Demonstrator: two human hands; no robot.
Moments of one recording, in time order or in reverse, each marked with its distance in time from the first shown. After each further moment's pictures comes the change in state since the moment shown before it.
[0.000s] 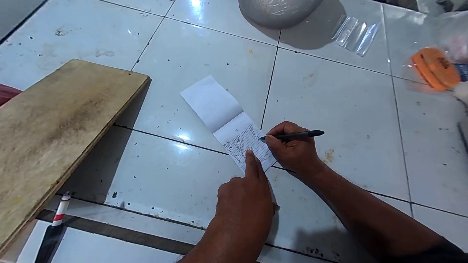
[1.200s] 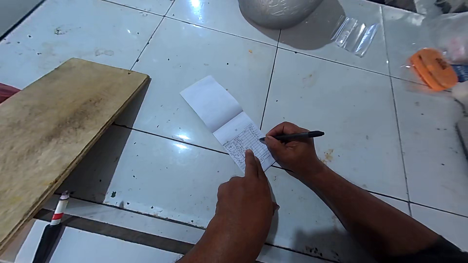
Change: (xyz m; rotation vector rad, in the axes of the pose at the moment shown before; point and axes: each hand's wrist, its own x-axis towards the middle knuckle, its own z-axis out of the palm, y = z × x) left_hand 0.000 0.000 0.001 -0.007 0.007 0.000; right_hand -0.001 -0.002 0.000 0.006 -0.002 -0.021
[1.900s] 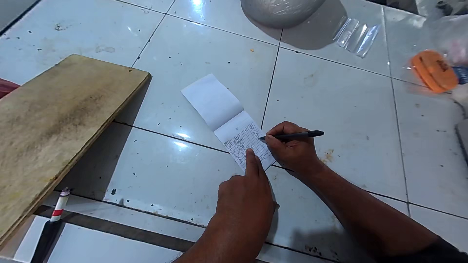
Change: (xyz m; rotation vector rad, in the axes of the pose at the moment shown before) left_hand 0.001 0.000 -0.002 0.003 -0.019 0.004; right_hand 0.001 0.001 0.001 -0.004 -0.007 -0.013
